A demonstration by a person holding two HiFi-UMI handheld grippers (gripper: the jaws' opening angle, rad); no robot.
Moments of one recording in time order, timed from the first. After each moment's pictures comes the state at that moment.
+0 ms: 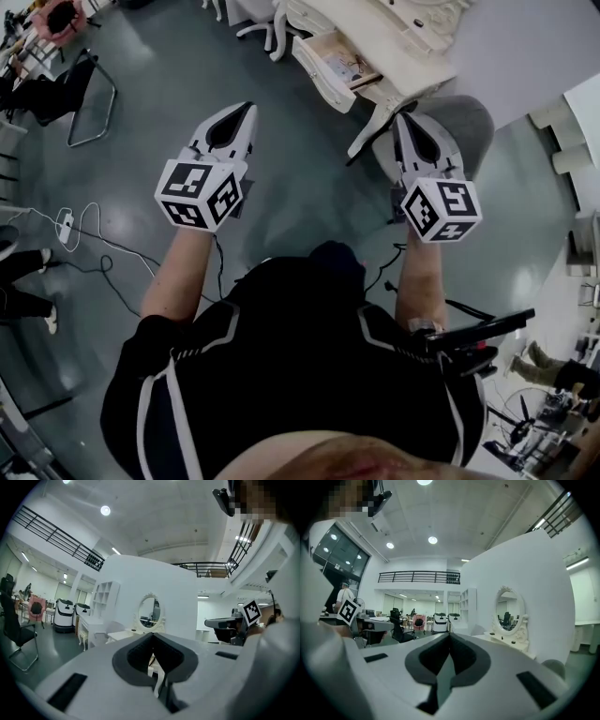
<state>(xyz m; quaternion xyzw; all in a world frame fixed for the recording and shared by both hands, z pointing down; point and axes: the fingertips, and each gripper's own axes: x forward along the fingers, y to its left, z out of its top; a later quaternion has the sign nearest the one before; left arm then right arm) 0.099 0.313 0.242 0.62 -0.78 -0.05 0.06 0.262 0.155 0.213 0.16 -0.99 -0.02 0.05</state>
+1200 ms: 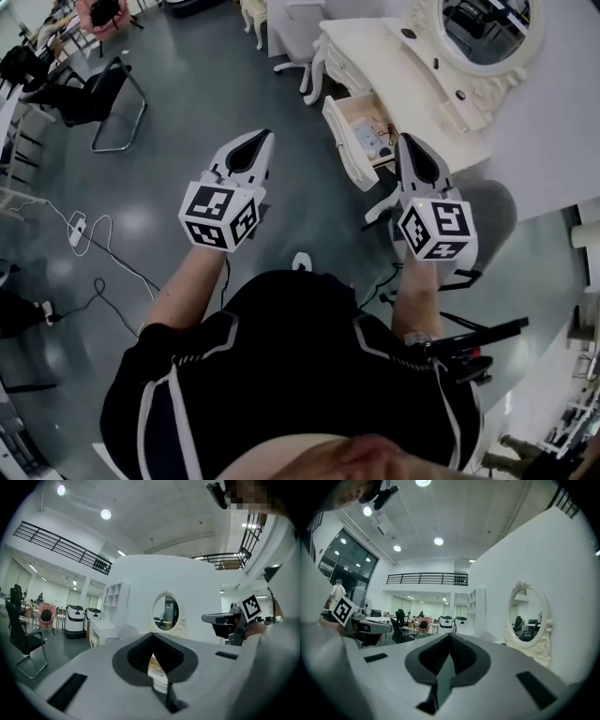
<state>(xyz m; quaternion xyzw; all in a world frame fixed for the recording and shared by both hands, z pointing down) -0.040 0.190 0.241 0.56 -0.83 -0.03 0.04 0.084 0.016 0.205 0.10 -0.99 -0.04 0.03</state>
